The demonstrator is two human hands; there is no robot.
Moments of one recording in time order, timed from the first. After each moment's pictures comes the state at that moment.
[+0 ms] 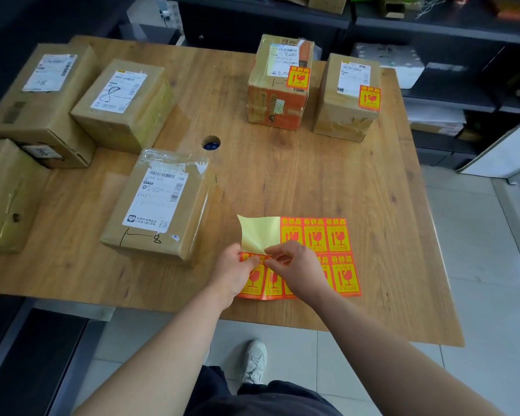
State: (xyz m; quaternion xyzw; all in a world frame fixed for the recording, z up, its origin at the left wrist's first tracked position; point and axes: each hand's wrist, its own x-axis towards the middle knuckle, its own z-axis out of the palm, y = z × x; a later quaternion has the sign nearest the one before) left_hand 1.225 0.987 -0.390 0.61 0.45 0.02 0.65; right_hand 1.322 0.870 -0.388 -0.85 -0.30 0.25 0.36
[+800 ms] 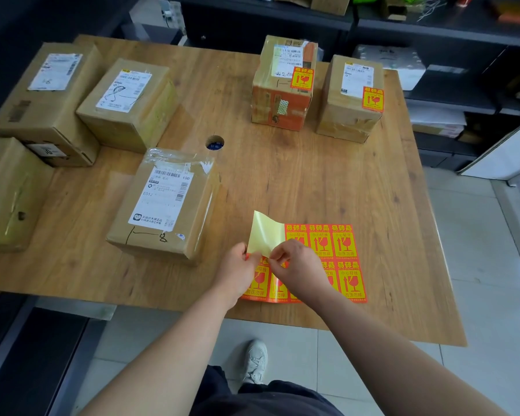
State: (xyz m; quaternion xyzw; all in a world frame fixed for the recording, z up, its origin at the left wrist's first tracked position) left_hand 1.223 0.985 -0.388 0.65 0.44 0.02 0.62; right_hand 1.317 0.875 -0.385 -0.87 -0.36 0.19 0.28
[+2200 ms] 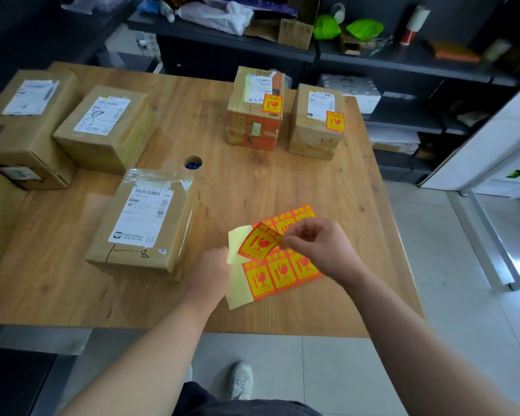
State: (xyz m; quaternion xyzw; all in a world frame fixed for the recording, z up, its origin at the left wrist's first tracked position) left_hand 1.229 1.006 -0.380 0.89 0.34 -0.02 0.30; right_hand 1.358 0.844 -0.289 -0.79 -0.27 0.26 0.49
